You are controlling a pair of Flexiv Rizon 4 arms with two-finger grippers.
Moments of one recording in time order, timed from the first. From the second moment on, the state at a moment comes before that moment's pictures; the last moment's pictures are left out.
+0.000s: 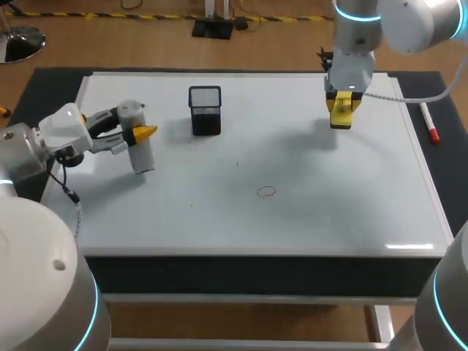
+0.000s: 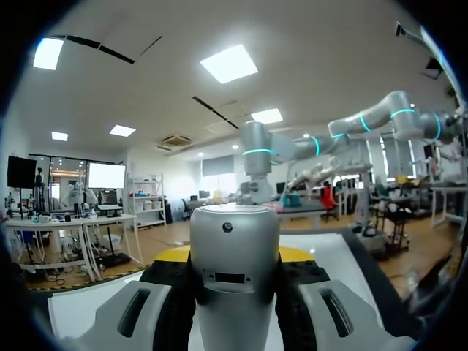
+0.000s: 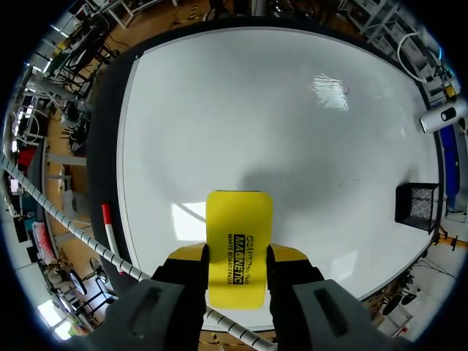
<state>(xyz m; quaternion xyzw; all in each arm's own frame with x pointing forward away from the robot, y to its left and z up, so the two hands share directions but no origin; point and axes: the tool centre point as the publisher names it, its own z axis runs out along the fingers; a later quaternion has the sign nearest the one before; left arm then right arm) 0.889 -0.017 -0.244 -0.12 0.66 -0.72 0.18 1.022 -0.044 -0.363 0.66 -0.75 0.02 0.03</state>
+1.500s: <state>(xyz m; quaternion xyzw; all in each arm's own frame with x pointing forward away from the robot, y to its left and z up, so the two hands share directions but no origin) 0.831 -0.295 -0.262 0.04 0.65 -0.76 -0.02 1.022 -0.044 -0.363 0.66 -0.75 0.02 0.03</state>
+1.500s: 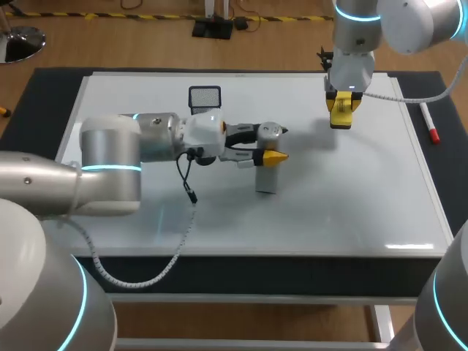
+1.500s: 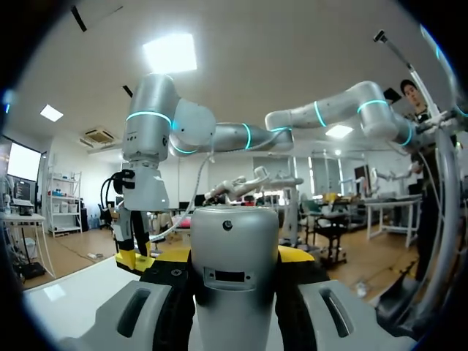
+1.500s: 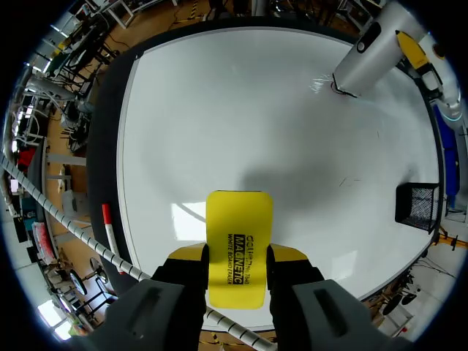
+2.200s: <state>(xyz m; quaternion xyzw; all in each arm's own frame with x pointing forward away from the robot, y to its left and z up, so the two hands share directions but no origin) 0.830 -0.298 -0.272 0.04 0.65 -0.76 -0.02 1.022 -0.044 -0.363 0.66 -0.75 0.02 0.03</state>
